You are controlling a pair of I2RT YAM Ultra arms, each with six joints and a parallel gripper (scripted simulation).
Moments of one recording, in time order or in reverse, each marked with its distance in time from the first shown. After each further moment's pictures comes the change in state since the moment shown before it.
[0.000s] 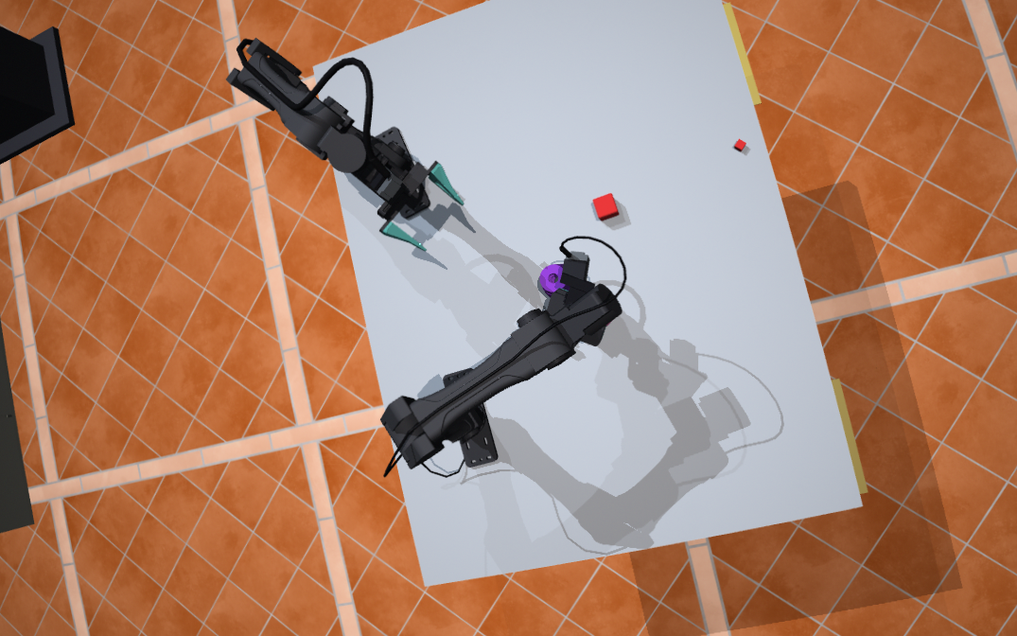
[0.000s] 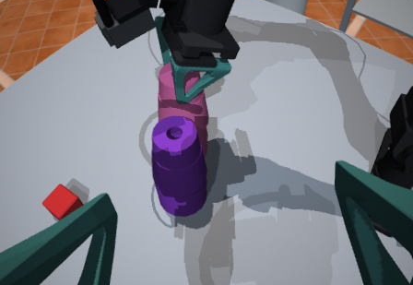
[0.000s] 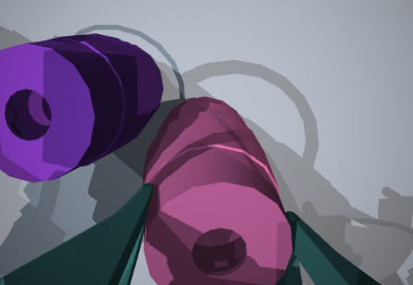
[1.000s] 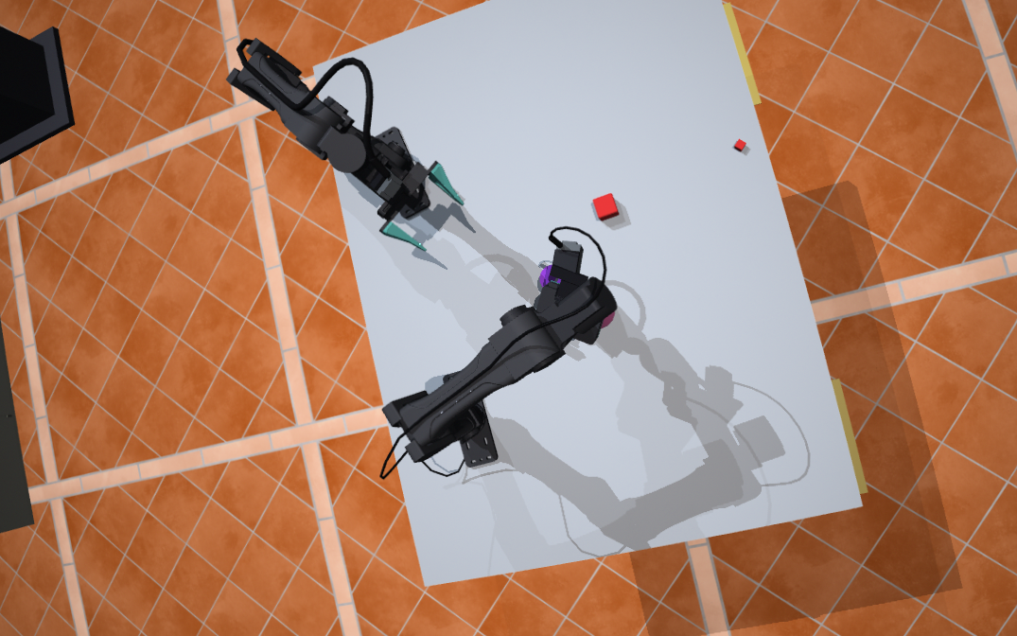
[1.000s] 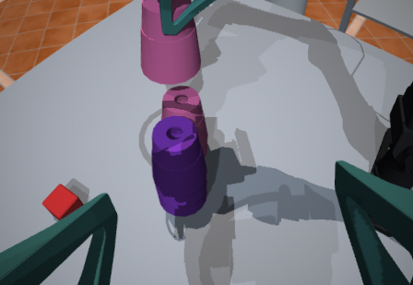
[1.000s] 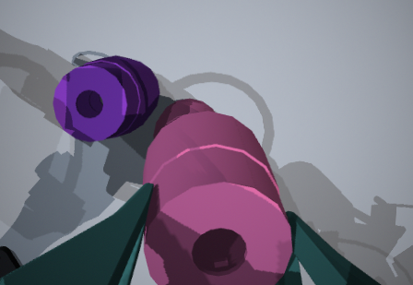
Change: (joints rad) left arm 0.000 0.000 0.000 0.000 0.000 0.000; right arm 0.000 0.087 0.502 -0.379 0.000 0.000
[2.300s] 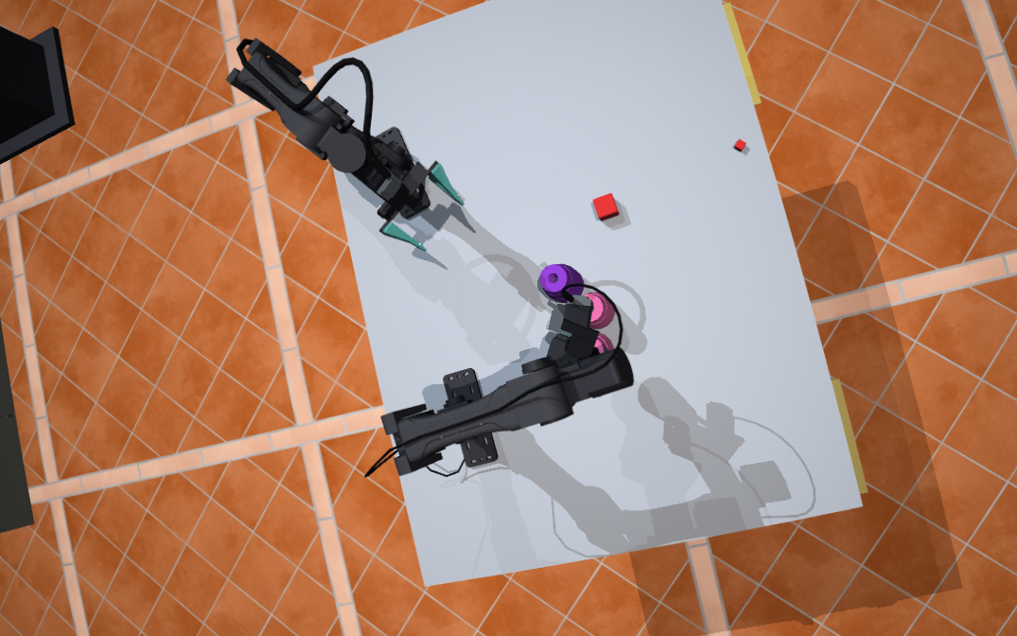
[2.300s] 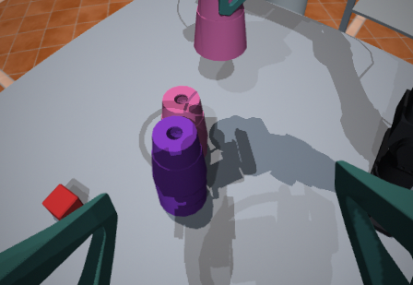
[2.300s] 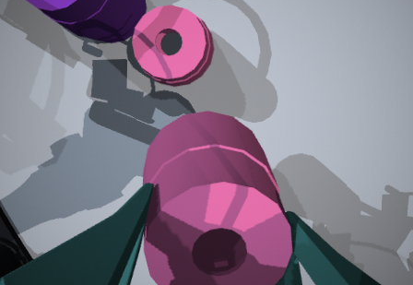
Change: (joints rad) left arm 0.000 0.000 0.000 0.000 0.000 0.000; right arm -0.266 -0.083 -0.139 -0.047 -0.057 -0.261
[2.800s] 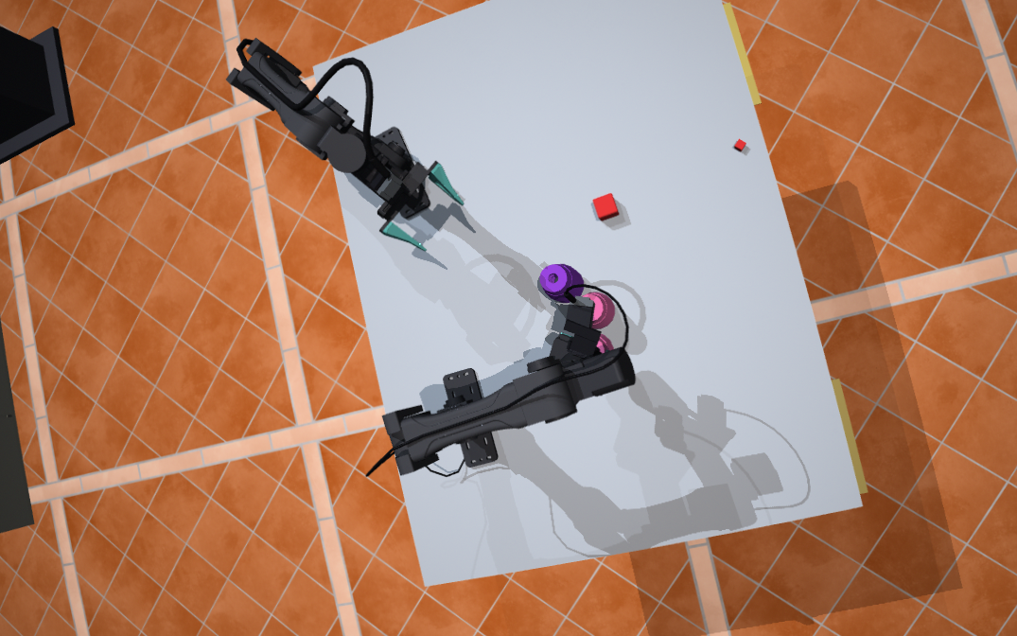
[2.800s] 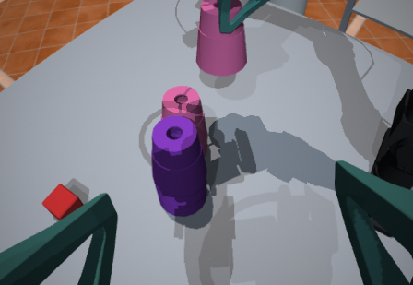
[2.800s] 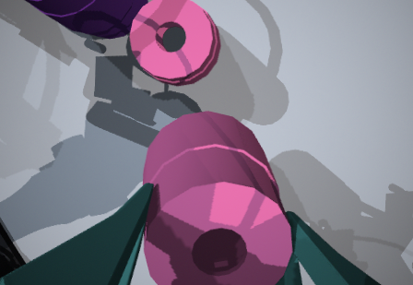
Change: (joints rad) left arm 0.000 0.000 0.000 0.000 0.000 0.000; right arm 0.000 -0.024 -0.129 0.089 0.000 -0.003
